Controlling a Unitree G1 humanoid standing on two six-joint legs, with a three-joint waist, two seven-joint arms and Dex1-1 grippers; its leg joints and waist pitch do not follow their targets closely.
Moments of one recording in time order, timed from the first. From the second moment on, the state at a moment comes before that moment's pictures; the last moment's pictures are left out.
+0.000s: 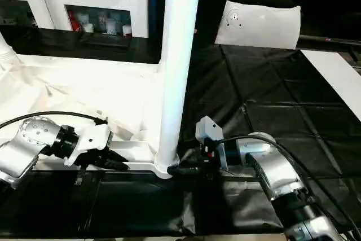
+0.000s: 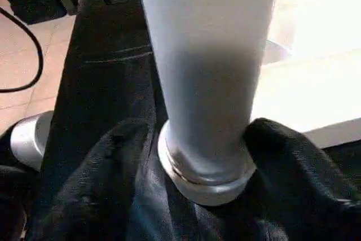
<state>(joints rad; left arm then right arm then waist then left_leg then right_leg) -0.43 0.68 -0.39 0.27 -0.08 0.04 -1.38 -0.36 -0.47 0.29 0.27 0.28 0.19 1.30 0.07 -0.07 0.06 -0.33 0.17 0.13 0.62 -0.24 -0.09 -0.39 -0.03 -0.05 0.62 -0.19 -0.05</state>
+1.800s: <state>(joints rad) -0.51 0.43 -0.32 0.35 0.01 0.23 -1.03 -0.24 -0.21 0.10 0.20 0.24 0.27 0.74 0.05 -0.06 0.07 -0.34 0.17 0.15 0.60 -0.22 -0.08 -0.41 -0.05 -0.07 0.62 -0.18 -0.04</state>
